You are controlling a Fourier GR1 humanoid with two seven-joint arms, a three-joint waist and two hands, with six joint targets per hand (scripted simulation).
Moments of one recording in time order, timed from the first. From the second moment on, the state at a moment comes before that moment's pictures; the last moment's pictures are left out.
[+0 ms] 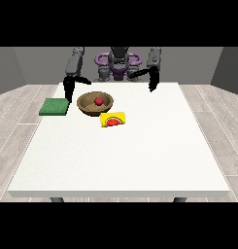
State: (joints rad) left arm -0.49 0.02 -0.11 -1.14 -0.19 0.27 -0.18; right arm -0.33 -0.14 -0.30 -1.06 -0.17 0.10 -0.25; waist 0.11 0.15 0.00
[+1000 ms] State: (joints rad) left arm -0.41 0.12 -0.02 -1.31 -0.10 0.08 -0.23; right arm -0.53 -0.16 -0.34 -0.62 -0.18 0.05 -0.50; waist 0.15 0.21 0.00
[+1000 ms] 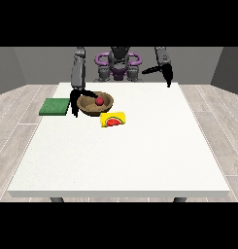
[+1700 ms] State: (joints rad) left arm -0.44 0.12 -0.04 -1.33 -0.07 0.03 -0.21; right arm -0.48 -0.25 -0.25 -0.60 0.04 -0.37 -0.38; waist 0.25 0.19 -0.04
